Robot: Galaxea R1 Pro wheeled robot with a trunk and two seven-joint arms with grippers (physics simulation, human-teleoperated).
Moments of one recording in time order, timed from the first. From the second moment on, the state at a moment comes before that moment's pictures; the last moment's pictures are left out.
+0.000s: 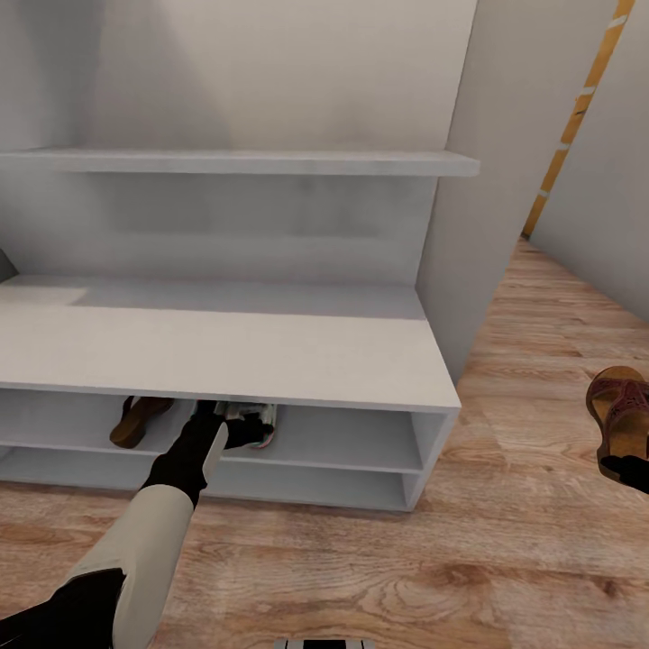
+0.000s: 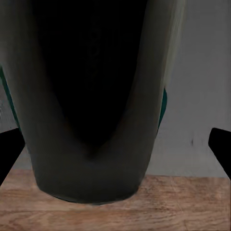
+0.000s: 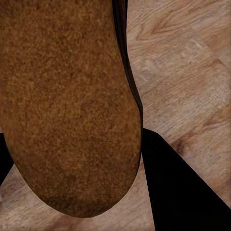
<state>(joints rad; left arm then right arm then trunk) -0.87 -0.10 0.20 -0.67 -0.08 0.67 -0.13 -0.51 -0.31 -0.72 -1.38 0.09 1.04 0.24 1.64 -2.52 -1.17</state>
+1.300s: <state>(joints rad) -0.86 -0.08 0.19 -0.67 -0.08 0.54 -0.13 -0.51 -0.31 -0.72 -1.38 0.09 1.04 0.24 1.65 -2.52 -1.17</state>
